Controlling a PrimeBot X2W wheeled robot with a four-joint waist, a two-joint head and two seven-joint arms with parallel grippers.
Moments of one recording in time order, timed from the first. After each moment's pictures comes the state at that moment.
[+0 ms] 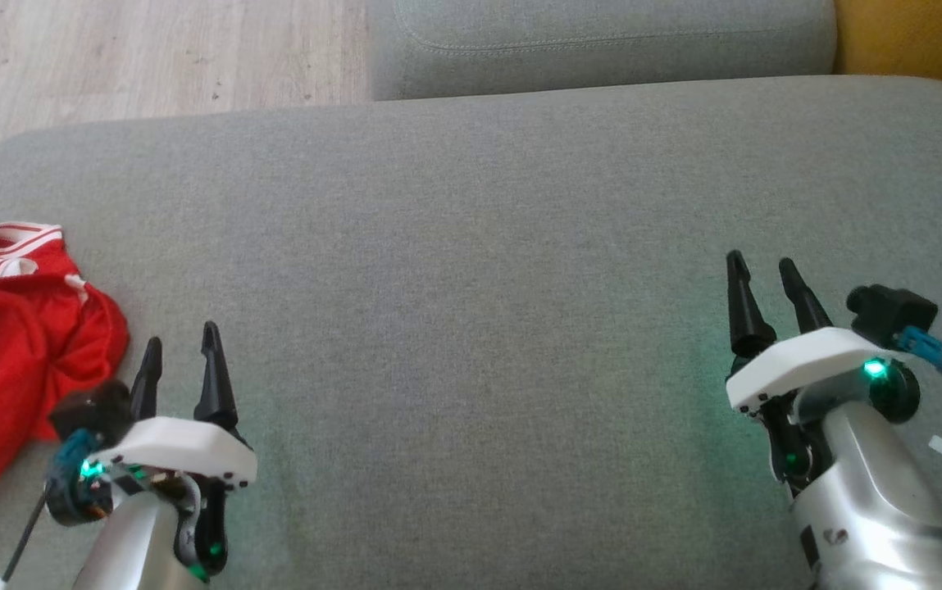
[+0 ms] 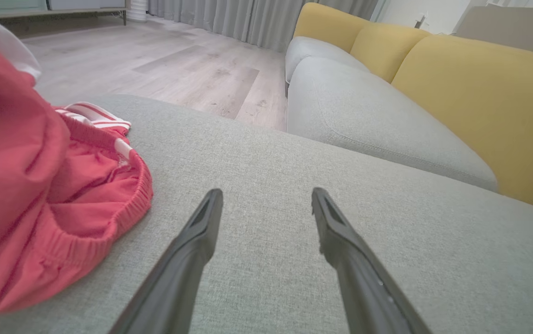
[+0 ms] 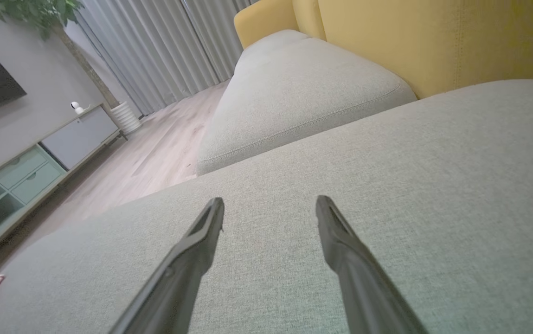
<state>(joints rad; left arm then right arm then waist) -0.28 0.15 -0.14 0.57 -0.52 -0.04 -0.14 -0.40 -0.08 0.08 0.68 0.45 0.13 -0.14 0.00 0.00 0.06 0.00</state>
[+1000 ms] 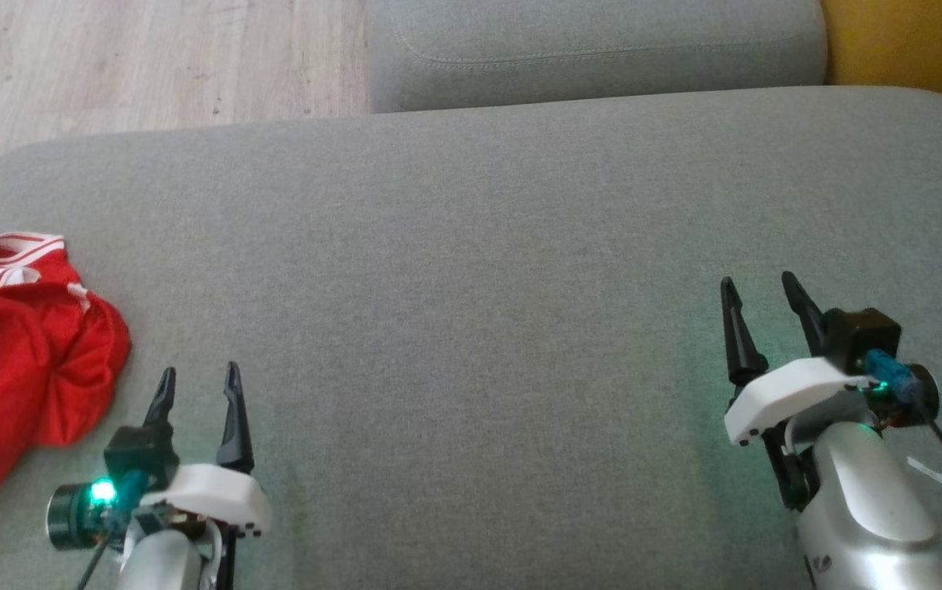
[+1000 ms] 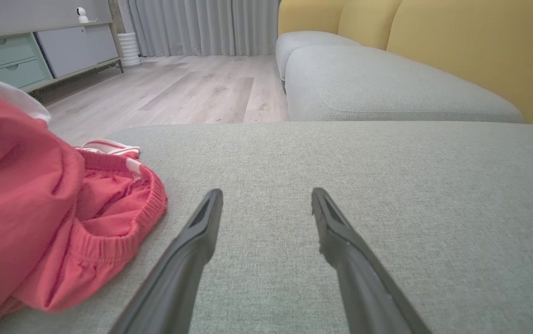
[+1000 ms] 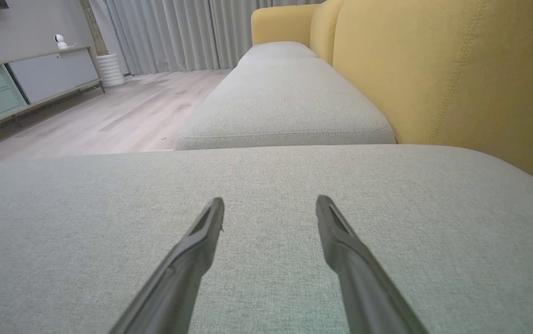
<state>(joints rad) -0.22 0.11 -0.09 0.60 -0.19 0.00 -0.22 -0.37 -0.06 0.00 0.72 0.05 0.13 -0.22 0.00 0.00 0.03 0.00</state>
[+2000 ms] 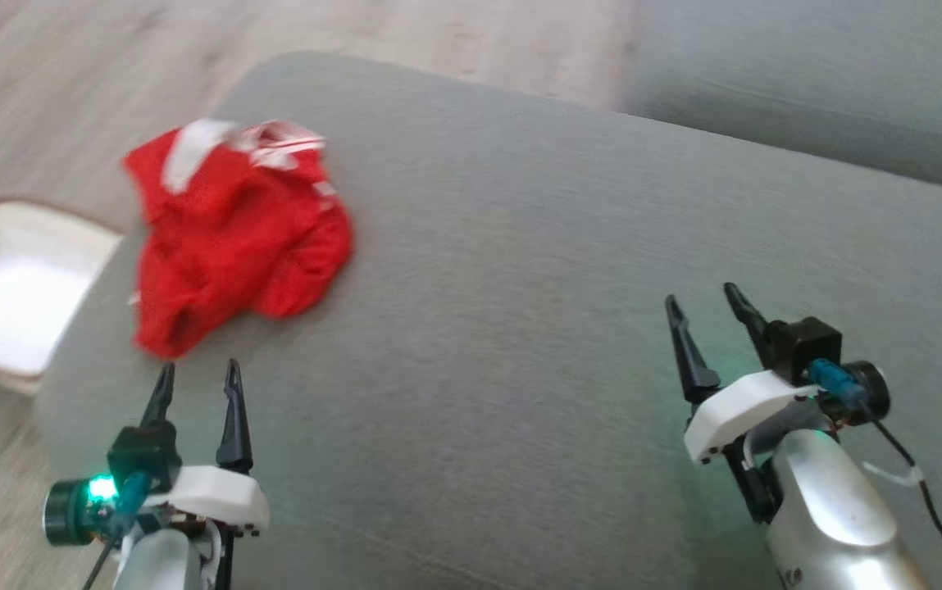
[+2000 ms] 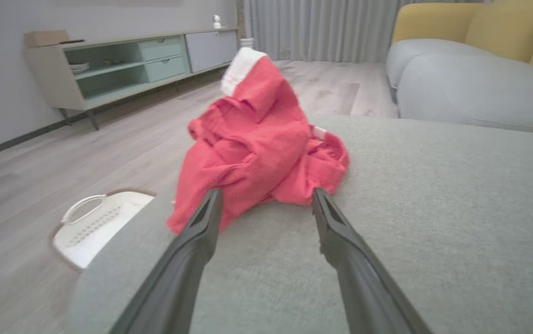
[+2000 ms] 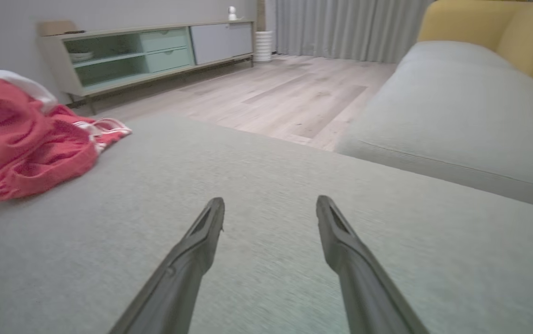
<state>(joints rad) -0.22 0.08 -0.02 0.61 -0.07 -0.03 -0.25 -0.38 -0.06 0.13 0.74 0.05 0.13 -0.25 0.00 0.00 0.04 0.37</state>
